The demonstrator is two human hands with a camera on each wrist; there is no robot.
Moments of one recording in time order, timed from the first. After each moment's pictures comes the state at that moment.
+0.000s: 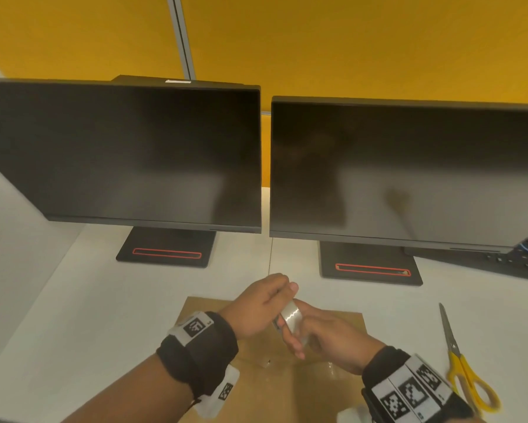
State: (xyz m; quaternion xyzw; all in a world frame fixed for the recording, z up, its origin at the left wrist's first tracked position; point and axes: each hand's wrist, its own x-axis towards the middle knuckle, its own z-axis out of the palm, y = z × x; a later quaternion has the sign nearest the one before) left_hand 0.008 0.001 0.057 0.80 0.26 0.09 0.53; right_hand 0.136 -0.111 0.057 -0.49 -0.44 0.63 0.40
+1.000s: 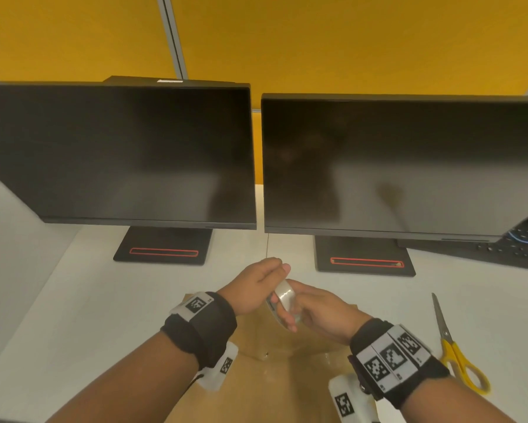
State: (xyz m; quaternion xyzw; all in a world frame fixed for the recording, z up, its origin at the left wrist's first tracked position) left_hand 0.016 0.018 0.055 0.77 0.28 0.08 0.56; right_hand 0.145 -0.091 0.047 -0.48 -0.44 0.62 0.43
